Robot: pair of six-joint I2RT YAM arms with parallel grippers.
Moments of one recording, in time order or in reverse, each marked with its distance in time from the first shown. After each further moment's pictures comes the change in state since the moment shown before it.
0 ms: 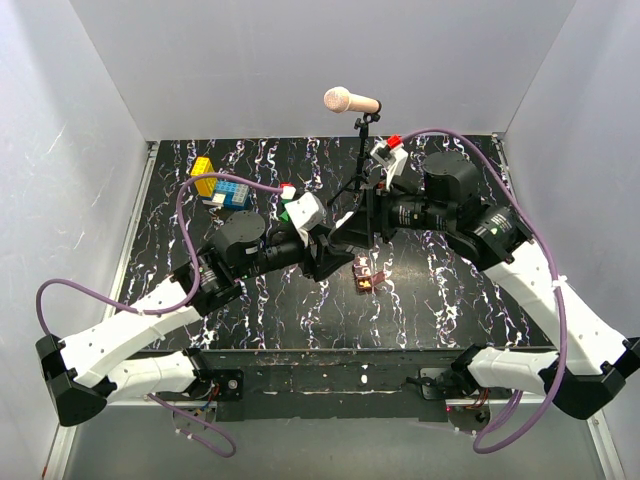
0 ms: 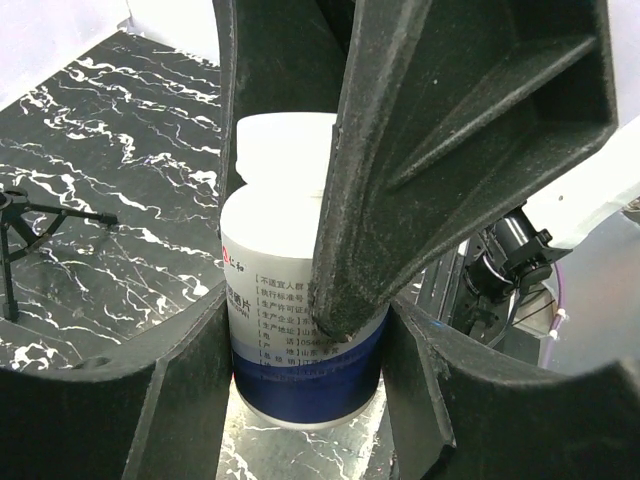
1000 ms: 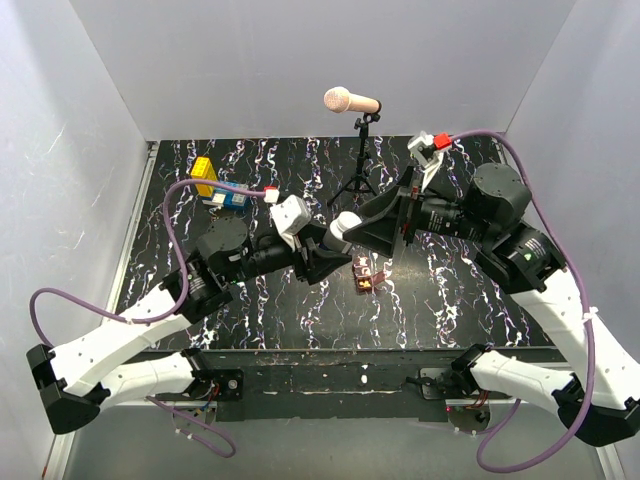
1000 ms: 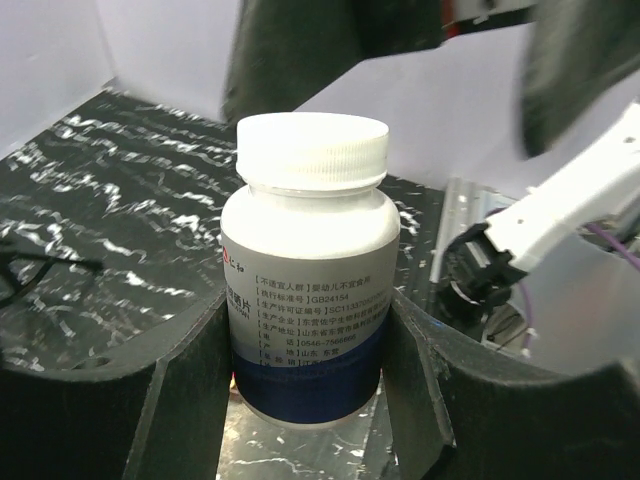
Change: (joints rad) left arm 0.000 -0.058 -0.032 0.071 0.005 -0.013; right arm -0.035 -0.166 -0.067 0.223 -0.059 0.044
